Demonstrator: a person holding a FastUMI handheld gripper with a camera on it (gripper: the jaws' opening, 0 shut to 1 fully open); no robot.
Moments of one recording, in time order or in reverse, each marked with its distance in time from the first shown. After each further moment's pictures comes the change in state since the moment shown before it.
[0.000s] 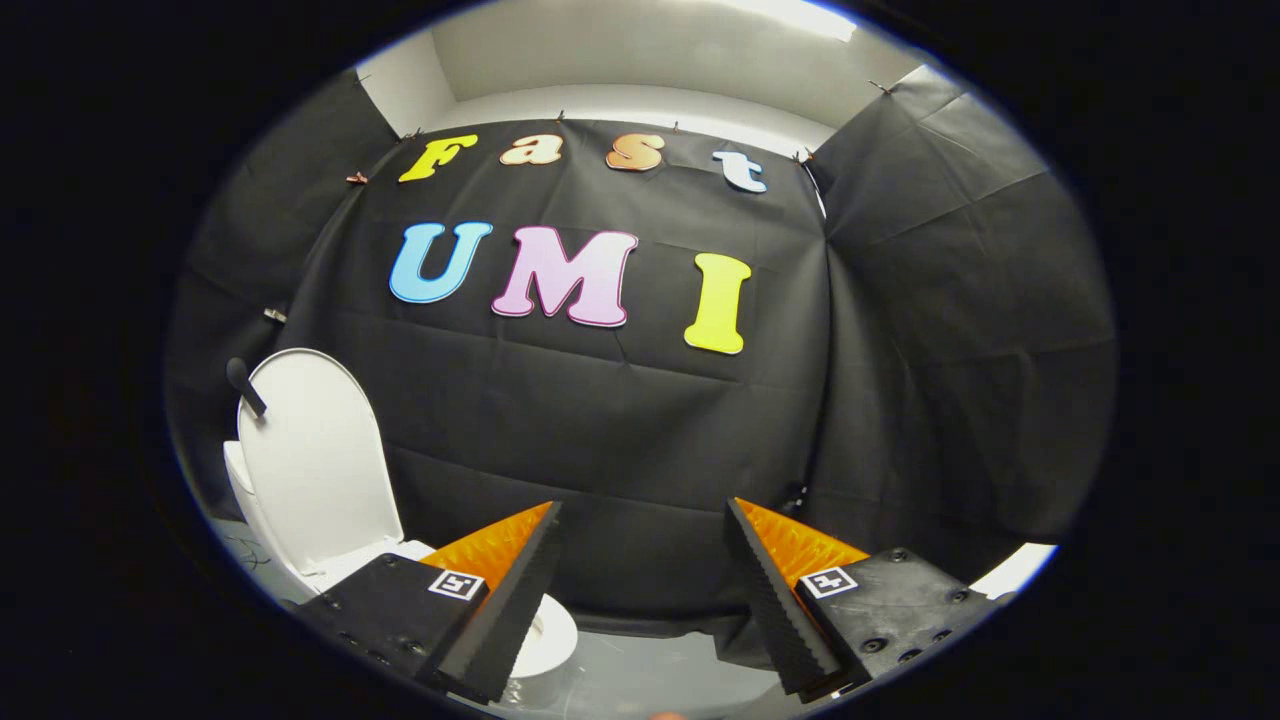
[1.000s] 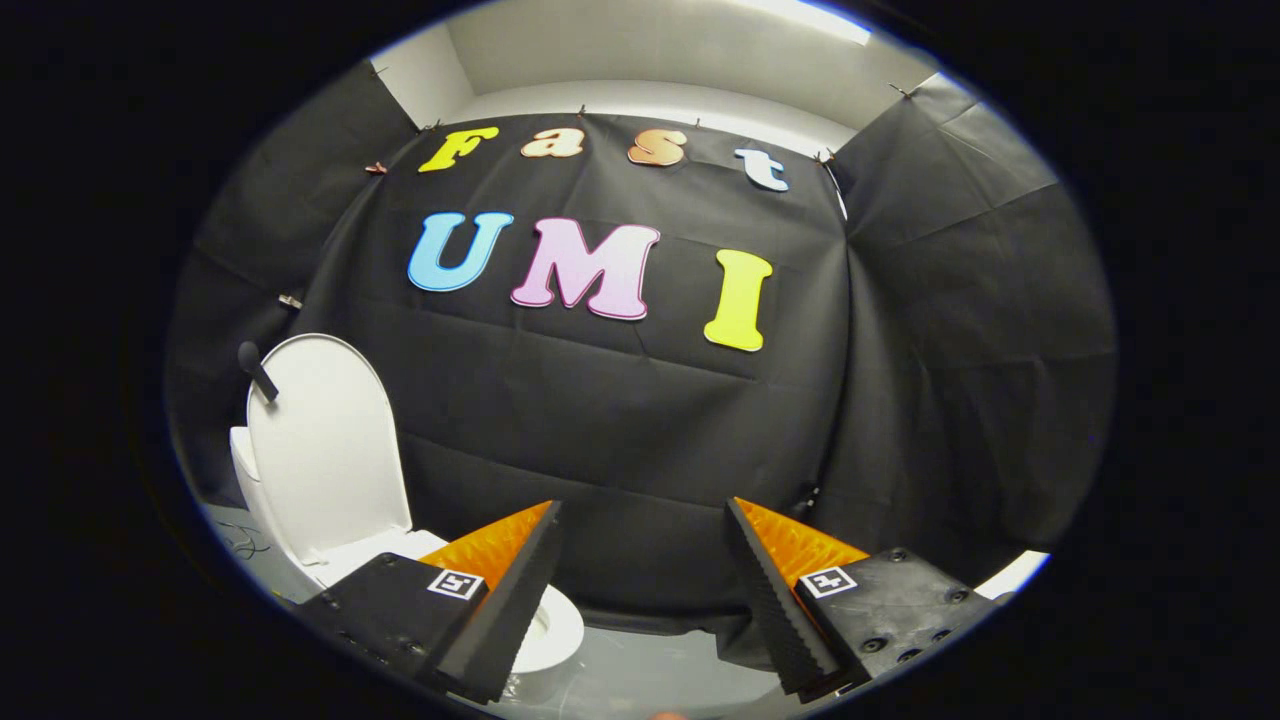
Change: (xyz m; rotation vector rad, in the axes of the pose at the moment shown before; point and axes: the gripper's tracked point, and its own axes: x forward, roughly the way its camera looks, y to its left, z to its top) arm 0.004 0.028 -0.007 -0.014 0.012 0.073
